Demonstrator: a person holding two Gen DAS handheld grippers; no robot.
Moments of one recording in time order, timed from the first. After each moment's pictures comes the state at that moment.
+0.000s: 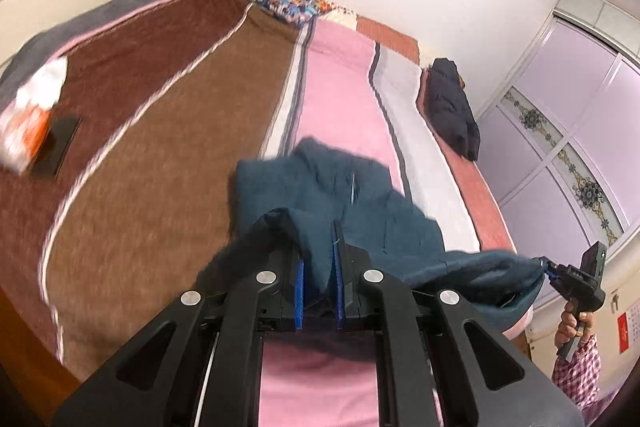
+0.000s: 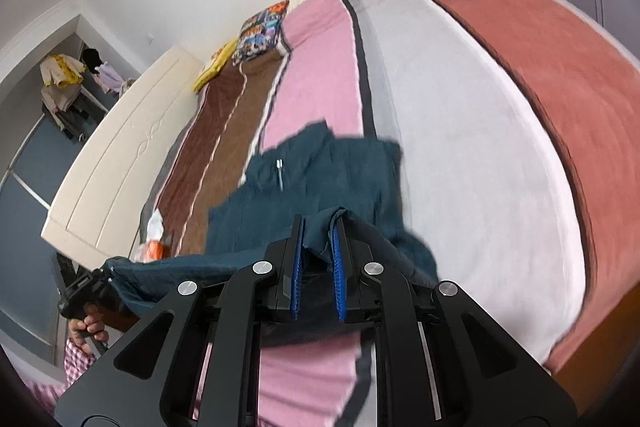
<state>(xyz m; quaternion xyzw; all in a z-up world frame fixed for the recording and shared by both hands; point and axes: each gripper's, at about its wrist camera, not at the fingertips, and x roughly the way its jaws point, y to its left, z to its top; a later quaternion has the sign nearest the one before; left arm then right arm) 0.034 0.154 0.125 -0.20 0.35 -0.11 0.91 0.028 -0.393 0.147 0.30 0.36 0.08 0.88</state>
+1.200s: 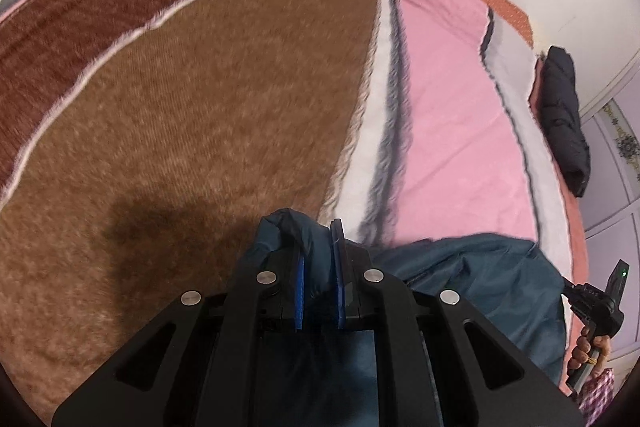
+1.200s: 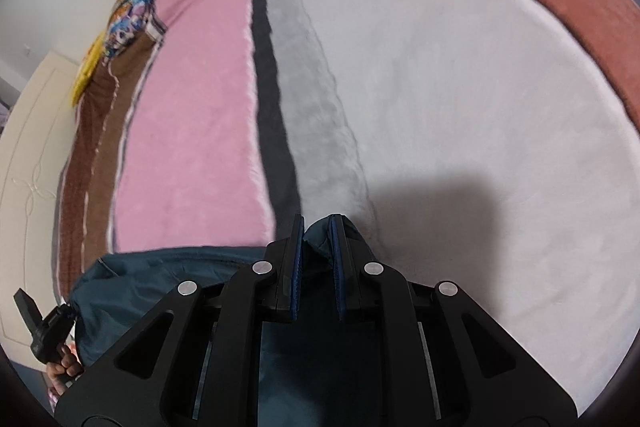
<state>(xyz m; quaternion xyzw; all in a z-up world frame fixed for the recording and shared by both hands) 0.393 0.142 -0.044 -0.20 0.47 0.00 0.86 0.403 -0.420 -0.059 0.30 0.49 -0.05 0.81</state>
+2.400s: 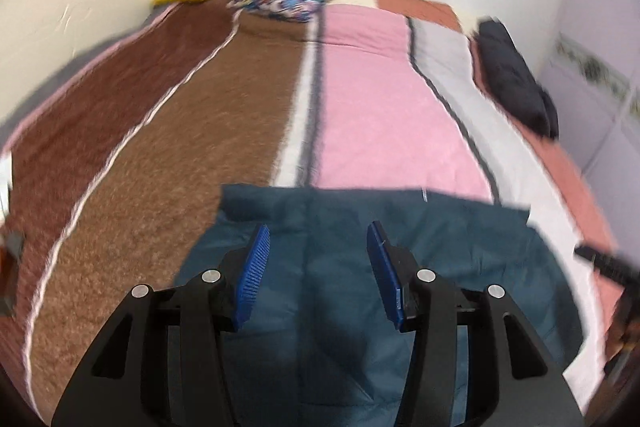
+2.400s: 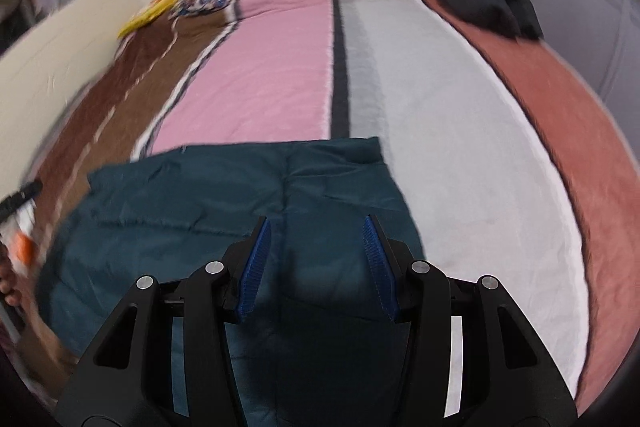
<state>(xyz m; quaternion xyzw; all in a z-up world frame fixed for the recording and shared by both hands) 0.270 0.046 0.038 -0.04 0.36 -0.03 0.93 0.261 -0.296 0.025 0.08 0.42 -0.03 0.91</state>
